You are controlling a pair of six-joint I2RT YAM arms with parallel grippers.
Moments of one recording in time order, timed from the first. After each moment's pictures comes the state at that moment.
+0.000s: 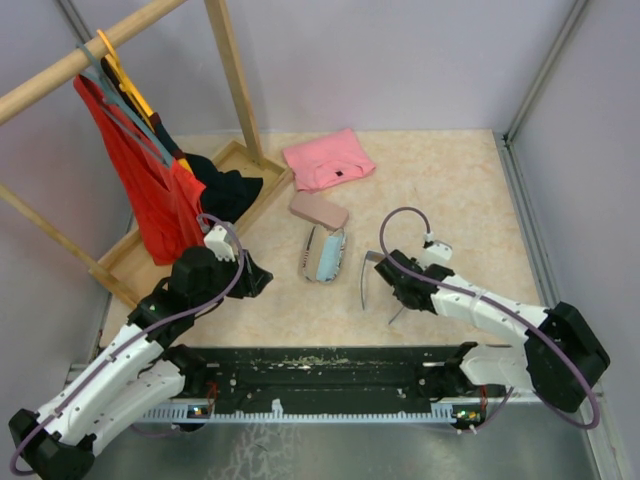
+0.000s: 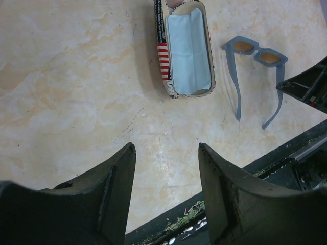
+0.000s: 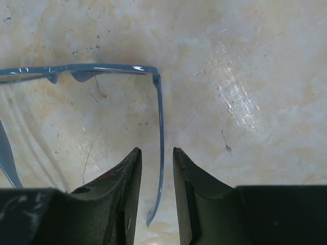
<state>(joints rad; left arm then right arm) -0.61 0.65 0.58 -0.41 0.01 -0.51 0.74 1.19 0.61 -0.68 0.62 1.18</state>
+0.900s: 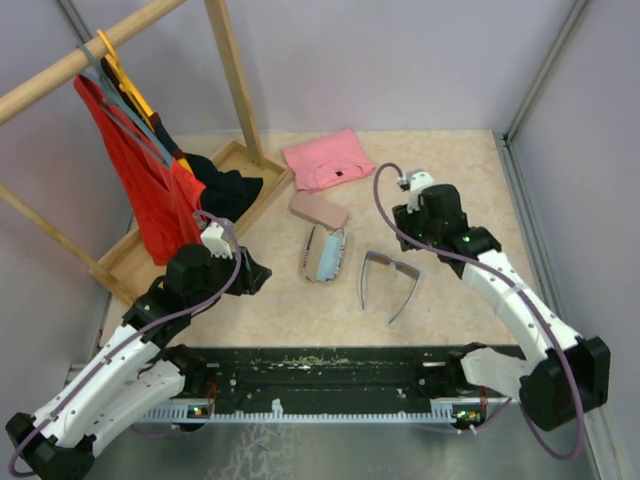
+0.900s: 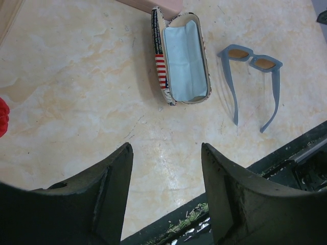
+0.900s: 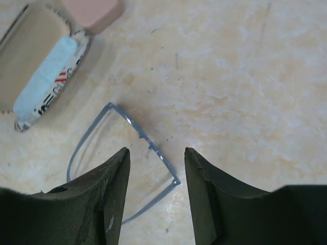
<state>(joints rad) -0.61 0.64 0.63 -0.43 0.00 -0.47 0.37 1.07 0.91 -0.48 0.05 0.02</state>
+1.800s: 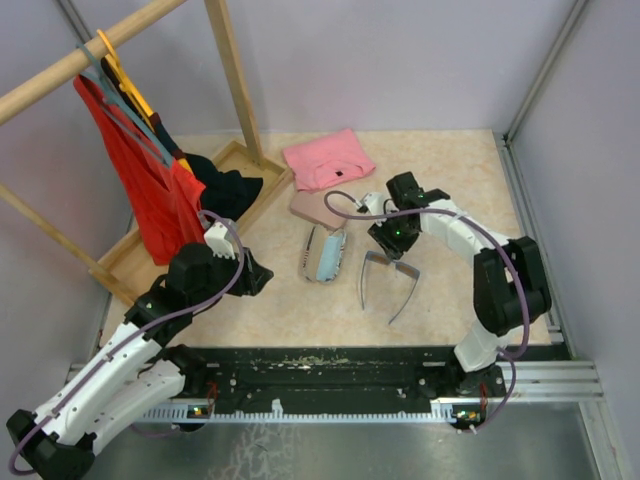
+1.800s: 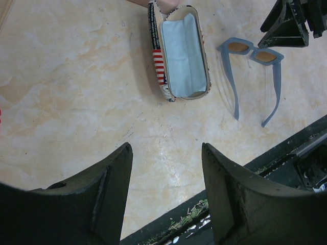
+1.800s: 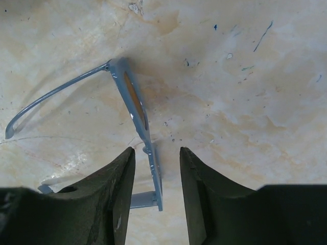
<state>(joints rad) -0.61 0.66 0.63 -0.43 0.02 -0.45 0.37 1.64 1.17 -0.74 -0.17 -0.51</state>
